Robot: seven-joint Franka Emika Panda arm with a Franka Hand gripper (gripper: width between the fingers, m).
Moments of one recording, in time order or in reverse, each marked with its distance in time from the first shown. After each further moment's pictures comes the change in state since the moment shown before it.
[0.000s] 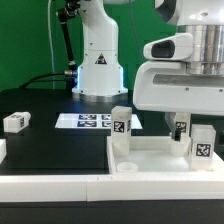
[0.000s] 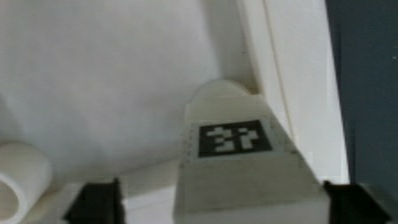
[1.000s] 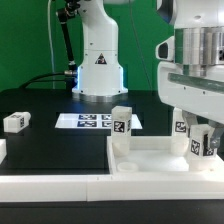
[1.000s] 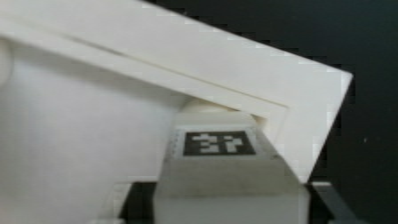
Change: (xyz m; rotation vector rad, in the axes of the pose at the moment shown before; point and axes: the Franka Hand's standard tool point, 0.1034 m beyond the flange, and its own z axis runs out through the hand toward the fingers) arm -0.003 -0.006 0.001 0.037 -0.073 1.078
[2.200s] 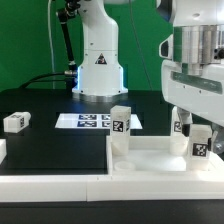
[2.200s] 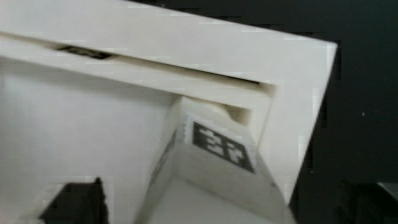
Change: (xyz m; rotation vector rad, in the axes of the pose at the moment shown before) arm 0.003 -0.004 -0.002 -0.005 0.023 -0.074
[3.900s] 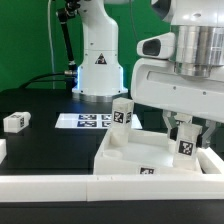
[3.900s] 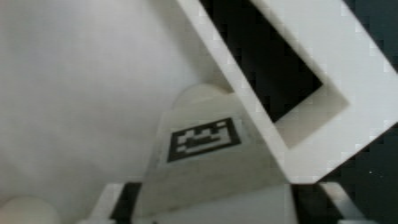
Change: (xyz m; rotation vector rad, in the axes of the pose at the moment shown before) arm 0.019 0.008 0.001 -0.064 0.064 -0.564
